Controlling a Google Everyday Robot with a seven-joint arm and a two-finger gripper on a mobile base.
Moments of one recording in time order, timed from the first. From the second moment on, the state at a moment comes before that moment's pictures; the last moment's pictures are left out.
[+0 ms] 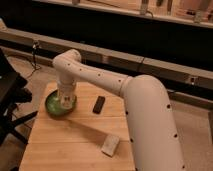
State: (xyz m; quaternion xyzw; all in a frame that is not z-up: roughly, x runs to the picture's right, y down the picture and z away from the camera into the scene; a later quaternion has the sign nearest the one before) arm -0.210 0.047 0.818 -0.16 -0.34 -0.63 0.68
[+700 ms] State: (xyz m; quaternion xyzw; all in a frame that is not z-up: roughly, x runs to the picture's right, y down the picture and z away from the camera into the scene) arm -0.210 0.045 0.822 -0.16 -0.34 -0.63 0.68
